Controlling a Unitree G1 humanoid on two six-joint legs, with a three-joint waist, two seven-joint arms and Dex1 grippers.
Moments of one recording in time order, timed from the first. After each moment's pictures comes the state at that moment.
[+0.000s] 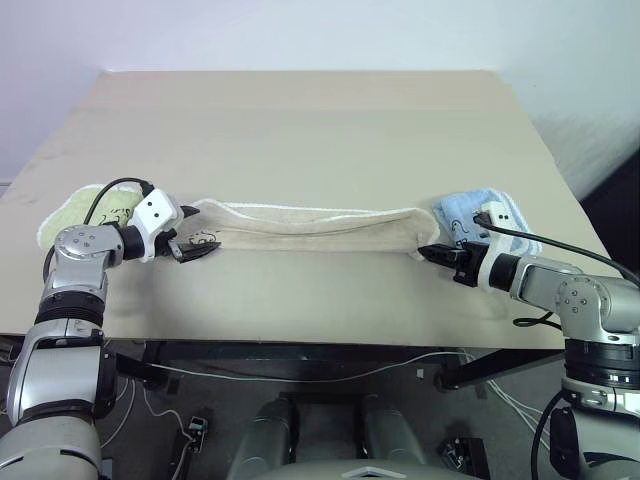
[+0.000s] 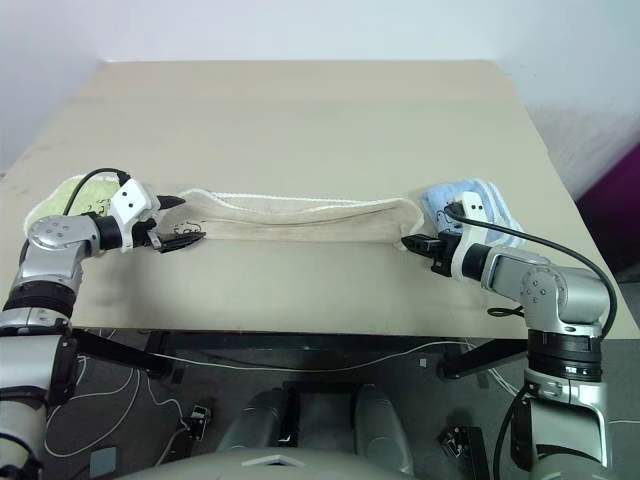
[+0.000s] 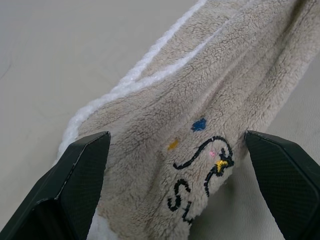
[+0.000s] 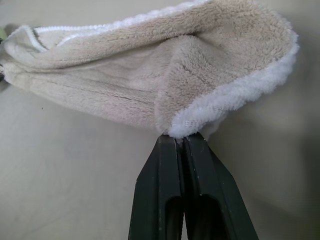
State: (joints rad) left arm -0.74 0.72 0.04 0.99 -0.03 -0.33 -1.13; right arm -0.41 -0.61 -0.27 -0.03 0.67 1.14 0.57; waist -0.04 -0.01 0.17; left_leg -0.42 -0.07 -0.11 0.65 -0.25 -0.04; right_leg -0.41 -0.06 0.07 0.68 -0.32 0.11
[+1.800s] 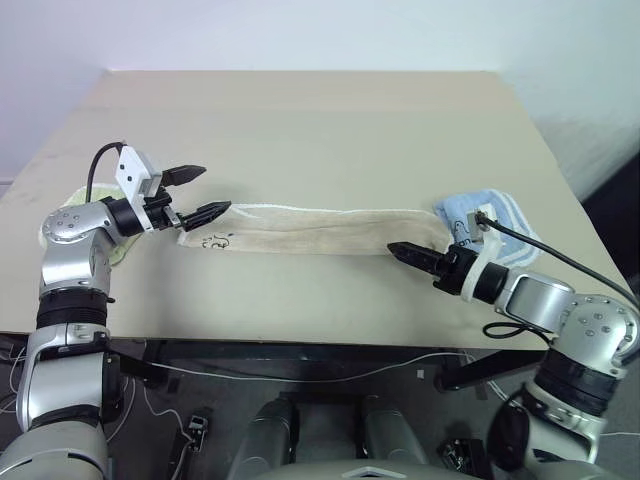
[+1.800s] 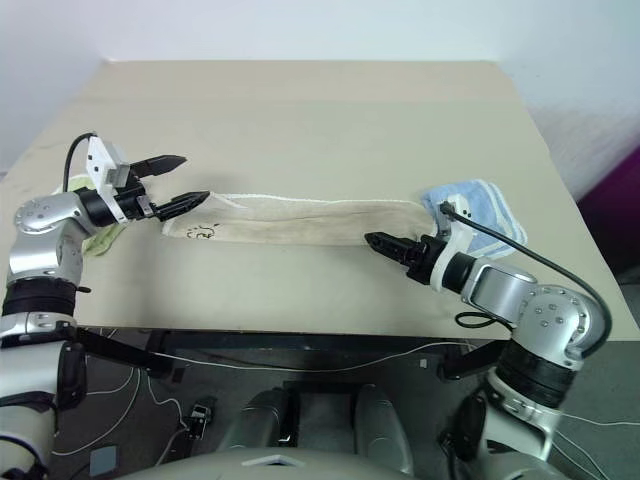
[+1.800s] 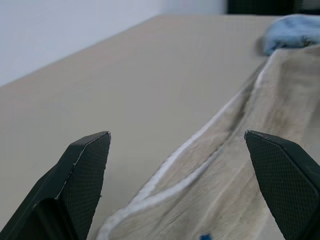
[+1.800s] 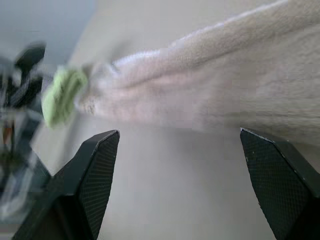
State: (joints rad) left arm -0.67 0.67 0.18 0.56 -0.33 -0.03 -1.20; right arm -0.46 -0.17 -0.69 -0.31 0.96 1.60 0.13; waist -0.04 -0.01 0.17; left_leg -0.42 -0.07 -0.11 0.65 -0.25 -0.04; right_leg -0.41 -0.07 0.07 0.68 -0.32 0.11
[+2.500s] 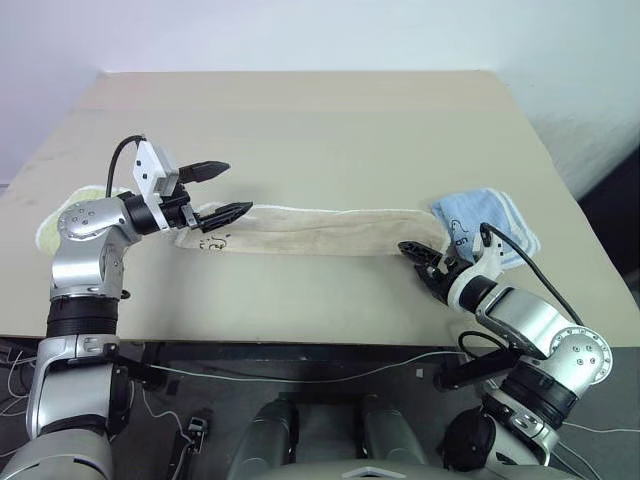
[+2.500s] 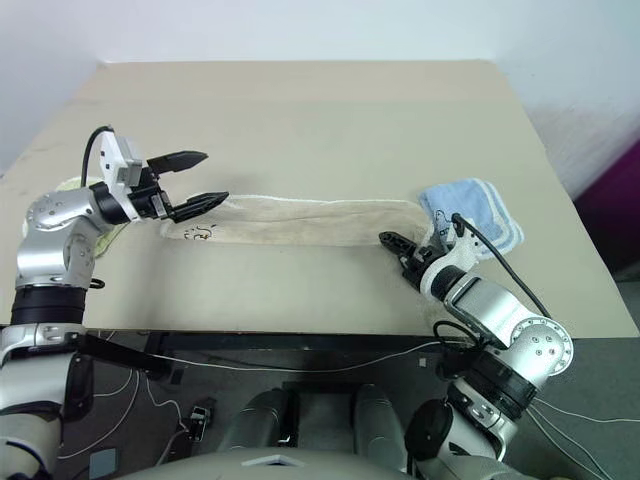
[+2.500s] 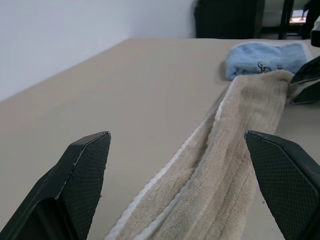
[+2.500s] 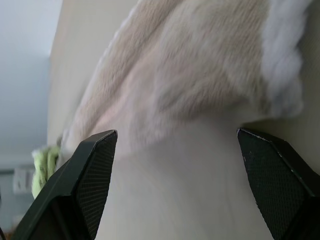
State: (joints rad) left arm -0.64 0.63 0.15 0.39 -0.37 0.07 -1.19; right arm -0.41 -0.02 -0.78 -0.18 1.50 1.39 -0.67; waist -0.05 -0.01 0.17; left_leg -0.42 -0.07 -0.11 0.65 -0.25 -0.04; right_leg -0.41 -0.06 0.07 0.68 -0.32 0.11
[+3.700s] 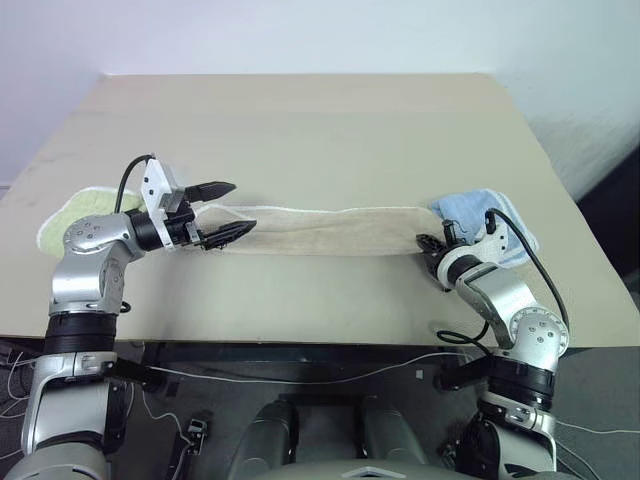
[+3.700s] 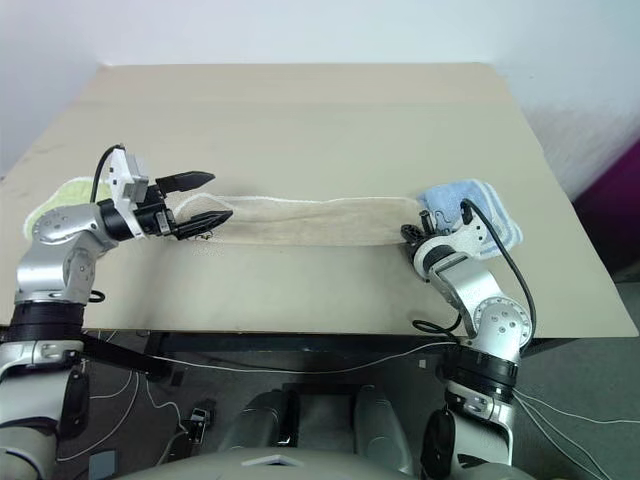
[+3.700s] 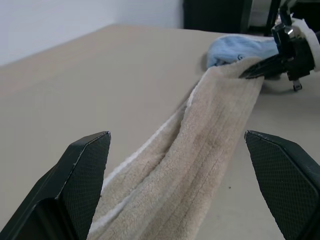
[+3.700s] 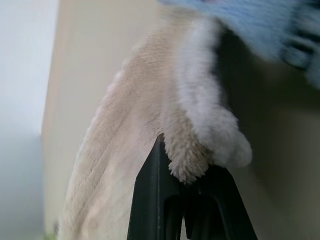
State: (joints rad) left arm -0.54 0.65 0.15 0.27 -0.40 0.17 -1.20; right arm -0.35 -0.20 -0.42 -0.12 1.42 0.85 -0.55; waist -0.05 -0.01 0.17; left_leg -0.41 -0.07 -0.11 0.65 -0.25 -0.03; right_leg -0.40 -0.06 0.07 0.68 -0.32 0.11
